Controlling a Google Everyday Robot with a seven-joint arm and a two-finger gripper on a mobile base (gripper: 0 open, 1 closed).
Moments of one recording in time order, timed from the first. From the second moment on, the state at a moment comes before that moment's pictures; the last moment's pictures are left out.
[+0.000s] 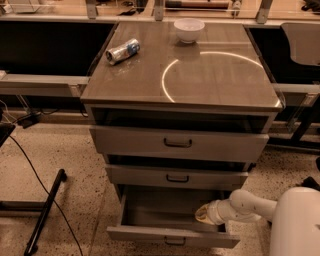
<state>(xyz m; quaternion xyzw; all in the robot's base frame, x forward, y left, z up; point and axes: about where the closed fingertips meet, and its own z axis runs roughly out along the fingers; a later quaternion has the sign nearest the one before) 0.524 -0.197 0.223 -0.63 0.71 0.16 0.26</state>
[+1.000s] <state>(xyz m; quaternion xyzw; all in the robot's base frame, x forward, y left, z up) 0.521 -0.204 0.130 -0.63 0.73 0.16 0.20</state>
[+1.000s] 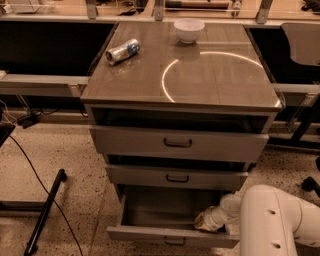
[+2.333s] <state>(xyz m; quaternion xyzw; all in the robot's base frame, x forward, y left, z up) 0.419 -0.210 0.177 -0.63 0.69 0.32 0.15</state>
